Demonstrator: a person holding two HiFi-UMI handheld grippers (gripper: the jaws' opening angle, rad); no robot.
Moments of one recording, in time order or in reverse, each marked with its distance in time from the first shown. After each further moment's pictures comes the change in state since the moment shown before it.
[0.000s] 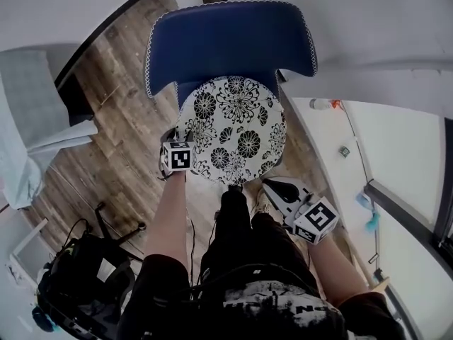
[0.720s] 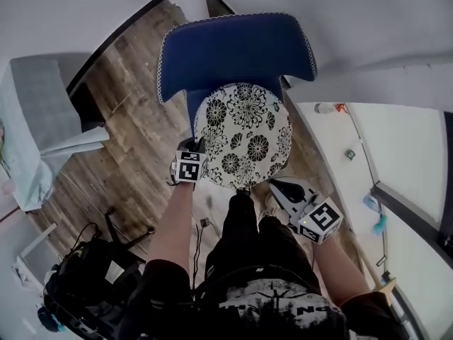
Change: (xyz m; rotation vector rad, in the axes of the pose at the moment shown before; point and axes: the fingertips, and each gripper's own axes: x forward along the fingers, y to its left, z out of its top) left arm -0.040 -0.039 0.018 0.087 -0.084 -0.189; right arm -0.005 0.015 0.015 -0.040 -0.023 -0.029
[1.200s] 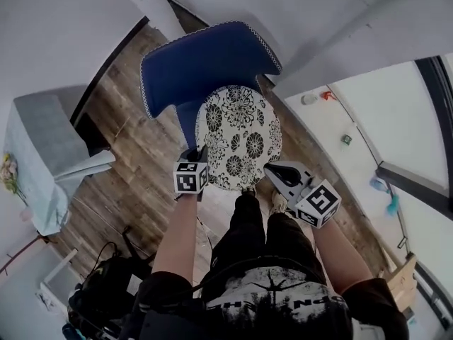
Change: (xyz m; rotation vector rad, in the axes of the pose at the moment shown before) left arm -0.061 -0.060 0.053 -0.023 -0.075 -0.111; right arm -0.030 -0.001 0.047 -0.038 -0.141 -0.065
